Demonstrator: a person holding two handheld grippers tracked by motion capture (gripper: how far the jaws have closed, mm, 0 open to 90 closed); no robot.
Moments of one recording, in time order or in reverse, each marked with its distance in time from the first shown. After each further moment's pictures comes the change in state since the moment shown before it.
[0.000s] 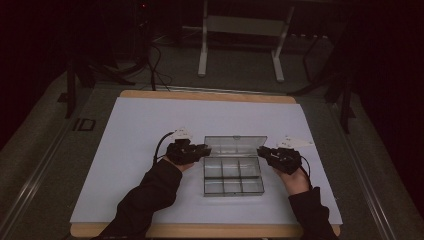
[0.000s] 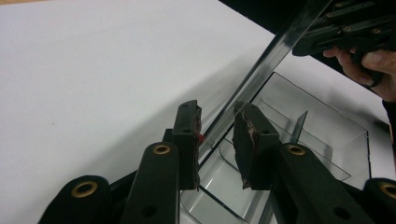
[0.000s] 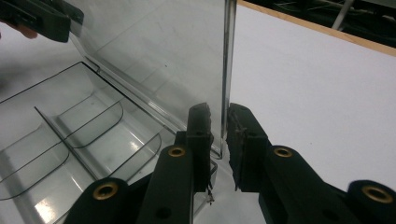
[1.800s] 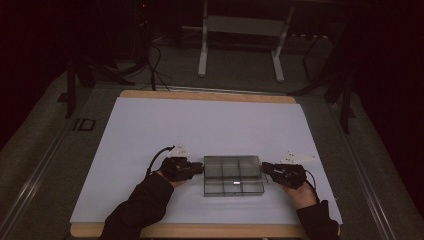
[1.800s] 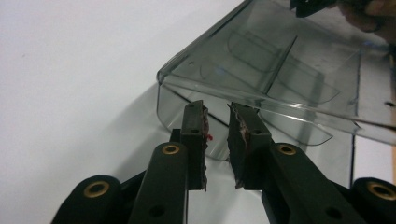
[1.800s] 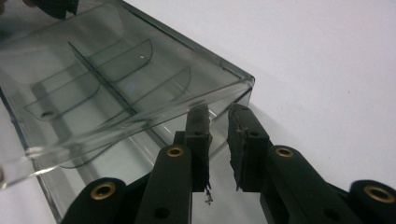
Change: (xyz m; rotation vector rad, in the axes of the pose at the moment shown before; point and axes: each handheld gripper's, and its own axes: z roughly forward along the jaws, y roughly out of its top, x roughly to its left) left arm -0.016 -0.036 -0.013 0.154 0.003 0.074; right arm 0.004 -0.043 -0.012 0.060 0.095 -0.026
